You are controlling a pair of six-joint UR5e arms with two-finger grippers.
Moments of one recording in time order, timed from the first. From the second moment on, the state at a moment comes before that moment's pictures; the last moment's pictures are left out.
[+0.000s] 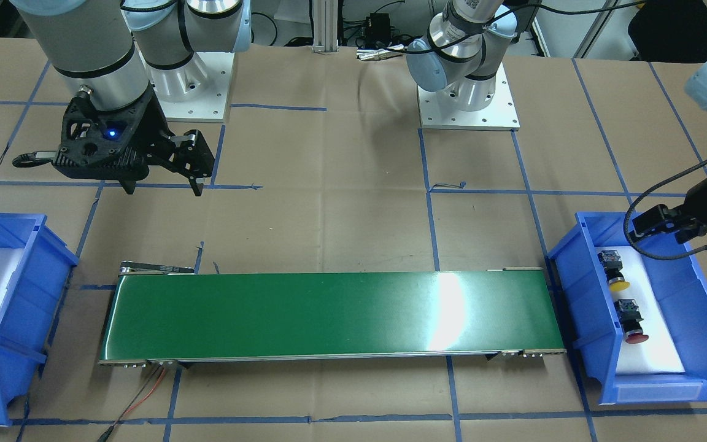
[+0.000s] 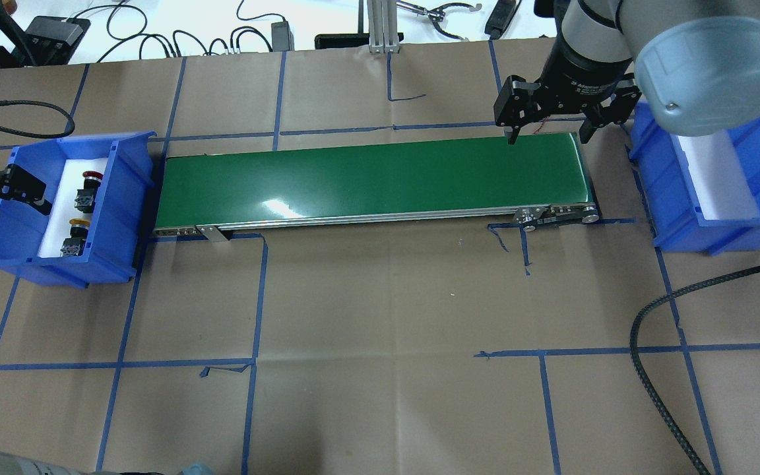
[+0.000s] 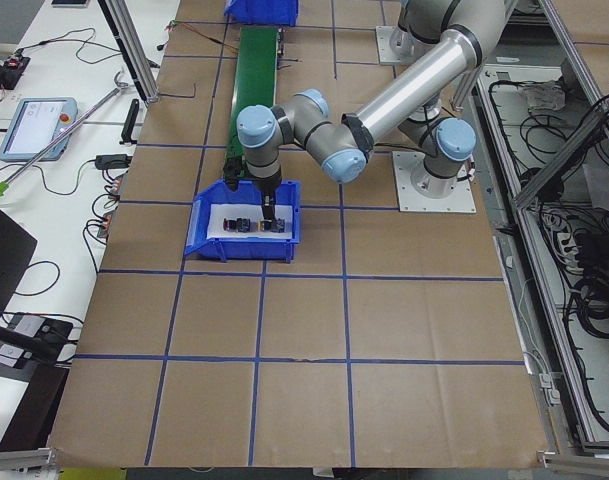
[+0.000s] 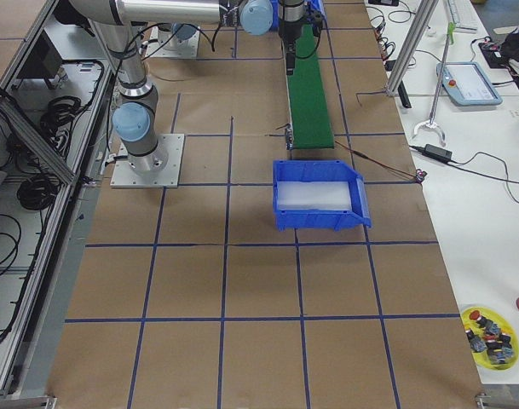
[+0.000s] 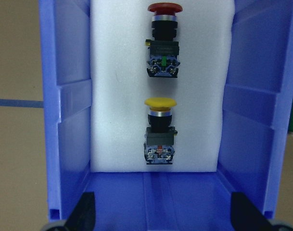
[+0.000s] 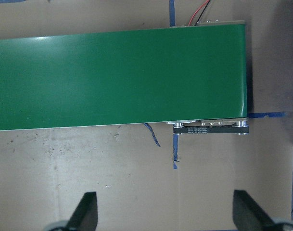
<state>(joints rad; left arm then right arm) -0.96 -1.83 -1.69 -1.25 1.57 0.59 1.62 -1.51 1.58 -1.72 -1.56 0.08</state>
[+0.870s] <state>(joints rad) -0.96 -1.95 -1.85 -0.96 1.57 0.61 1.62 -1.50 1.58 -1.72 -1.56 0.08</state>
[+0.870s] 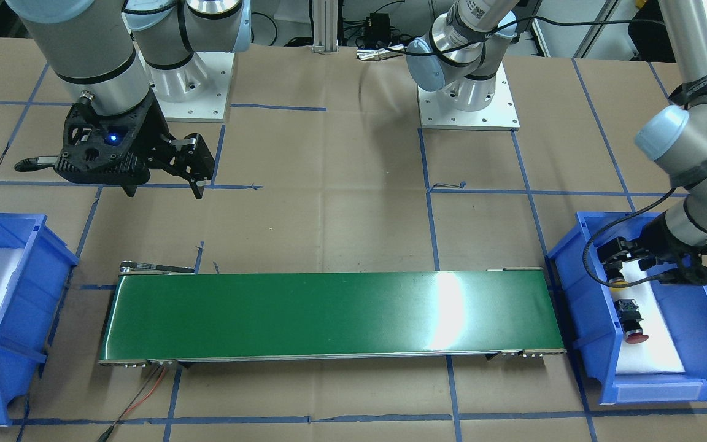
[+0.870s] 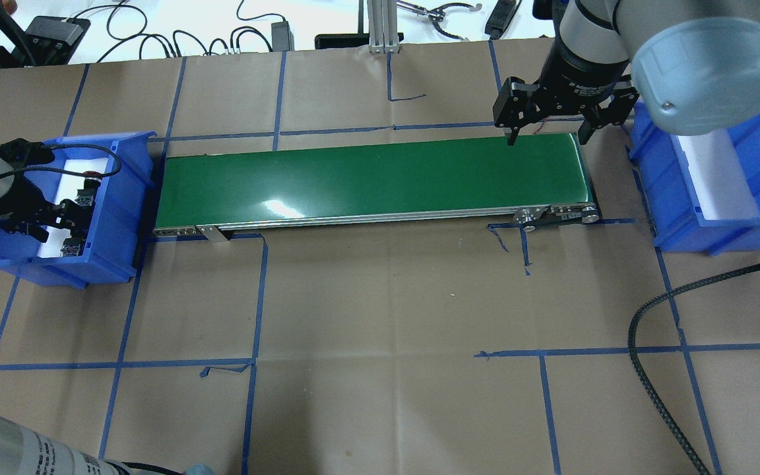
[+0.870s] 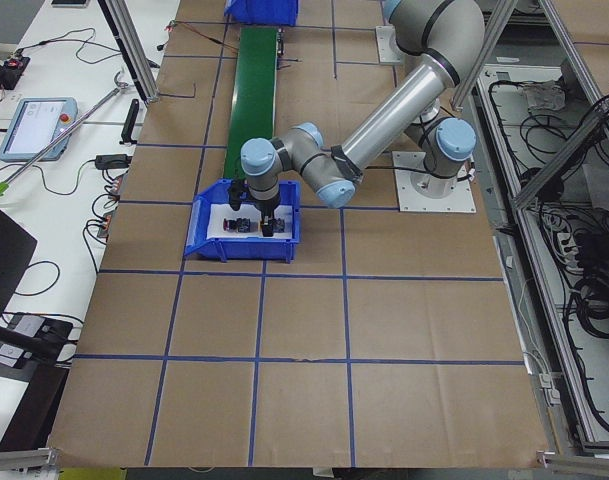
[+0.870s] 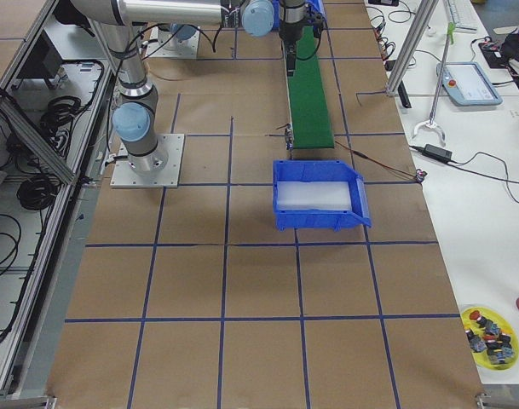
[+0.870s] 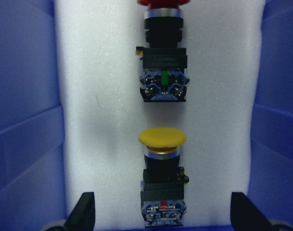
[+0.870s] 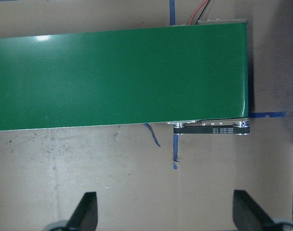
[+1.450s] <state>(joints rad) -0.96 -1.96 -1.89 -0.92 1.58 0.61 1.62 -1.50 1.58 -1.72 -1.56 0.08</state>
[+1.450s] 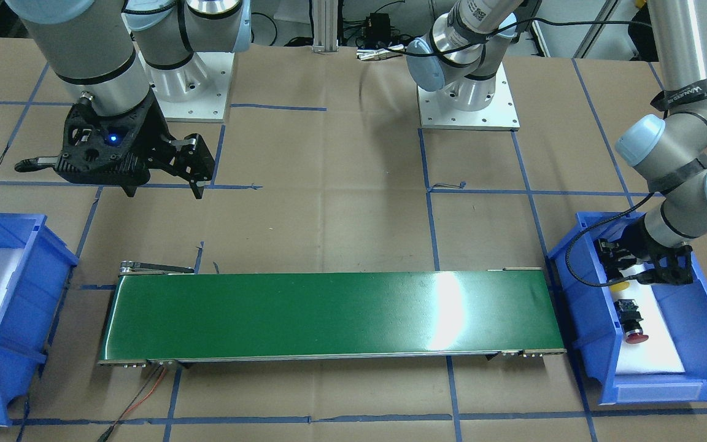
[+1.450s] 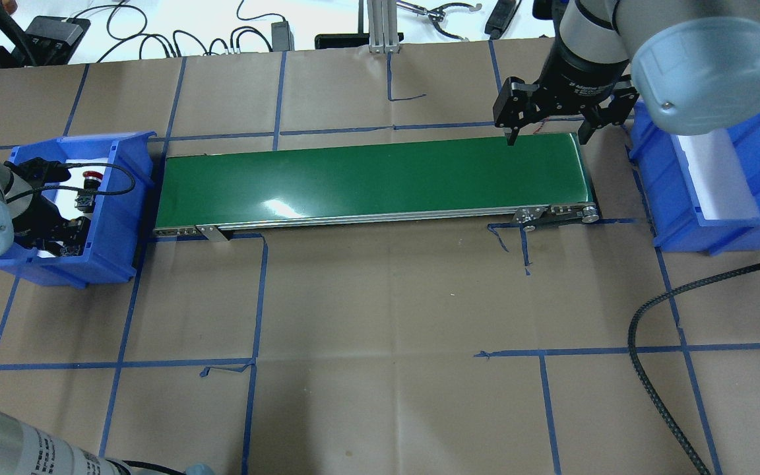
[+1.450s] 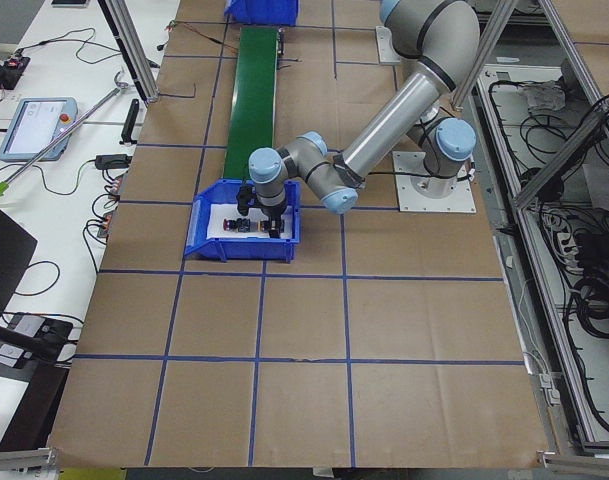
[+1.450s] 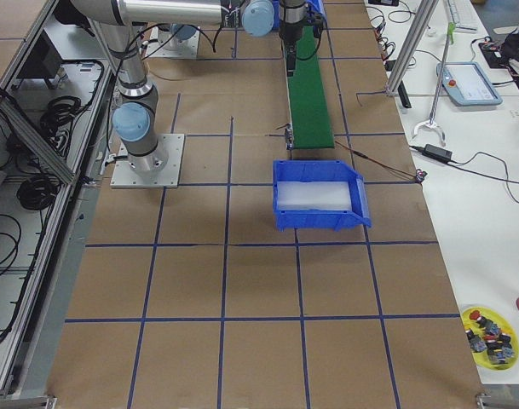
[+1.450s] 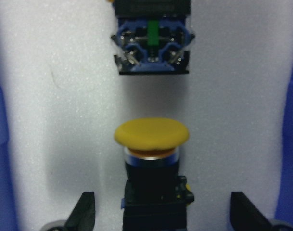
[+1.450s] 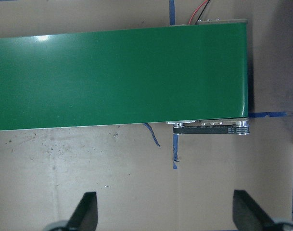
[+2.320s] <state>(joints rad) -0.96 -1.89 -1.81 -1.00 1.58 0.61 1.62 -1.50 1.58 -1.72 -1.56 0.08</state>
